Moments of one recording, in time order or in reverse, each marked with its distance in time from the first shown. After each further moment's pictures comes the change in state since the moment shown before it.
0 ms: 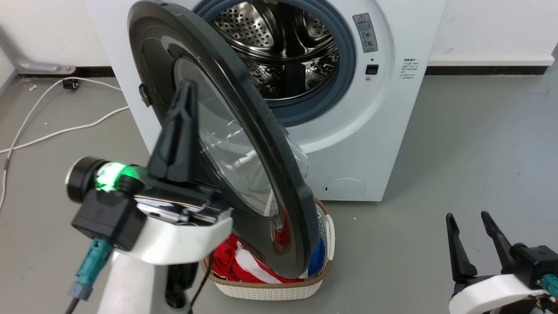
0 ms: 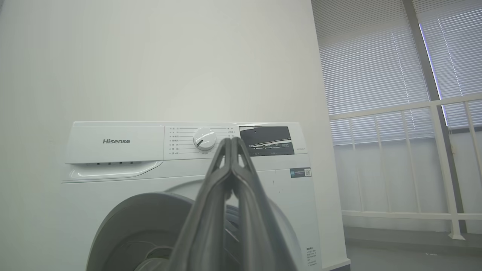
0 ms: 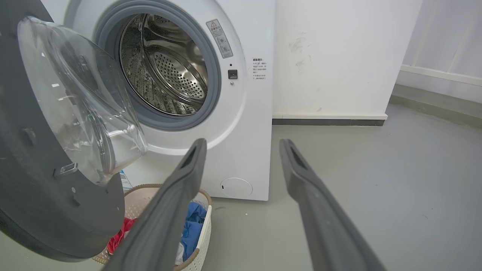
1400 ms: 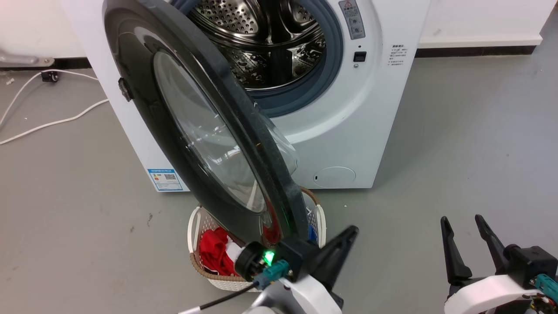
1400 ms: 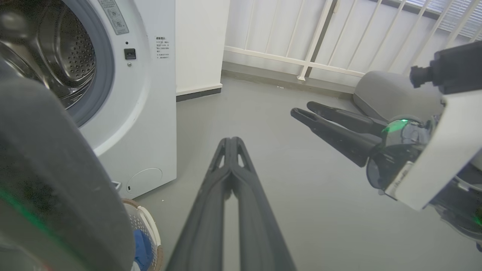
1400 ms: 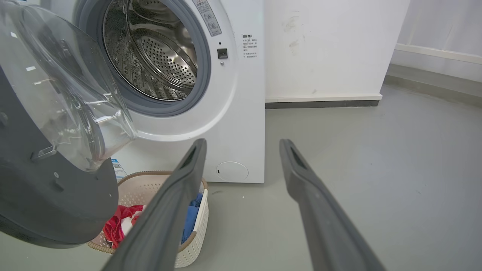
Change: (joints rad) left arm 0.034 0.029 -0.630 0.359 -0.271 0.099 0.207; right arm 0.000 0.007 0.008 0.022 0.006 0.000 0.007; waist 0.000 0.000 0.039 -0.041
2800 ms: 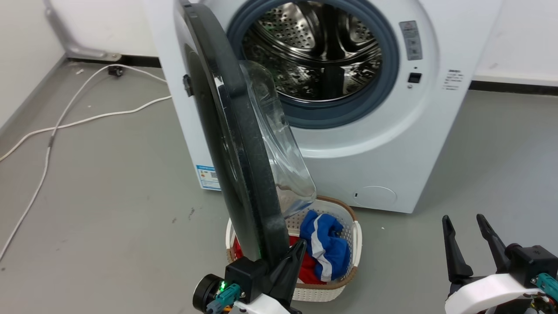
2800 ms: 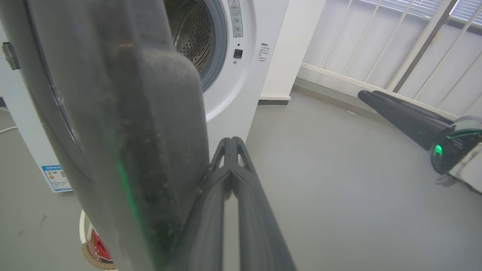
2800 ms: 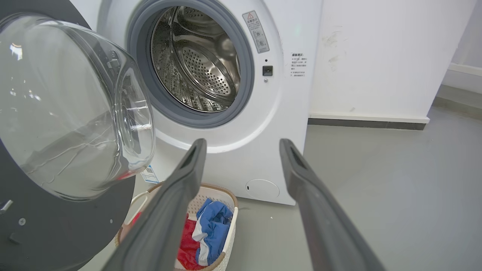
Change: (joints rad) left arm 0.131 0.080 0.095 -0.030 -0.051 0.166 -0.078; right arm -0.011 -0.001 -0.003 0.021 0.014 0.000 -0.013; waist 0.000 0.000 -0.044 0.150
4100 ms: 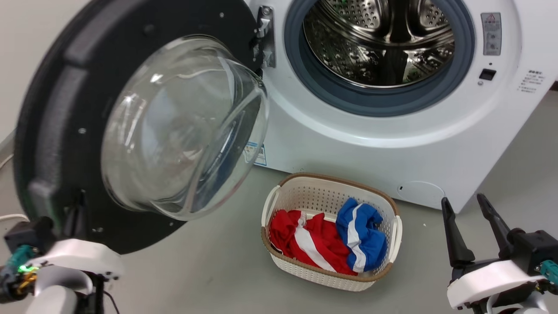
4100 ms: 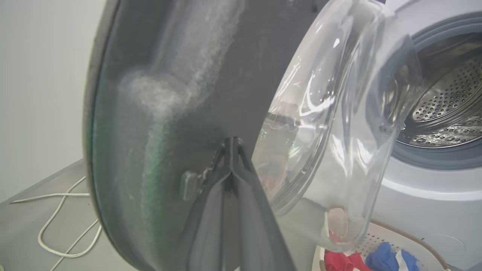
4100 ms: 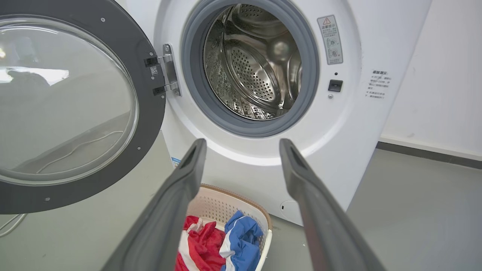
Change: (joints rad) left arm -0.042 0.282 0.486 0.171 -0.153 0.063 -0.118; right arm -0.033 -0.035 0.038 -0.050 -0.012 0.000 0.001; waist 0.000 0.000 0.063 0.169
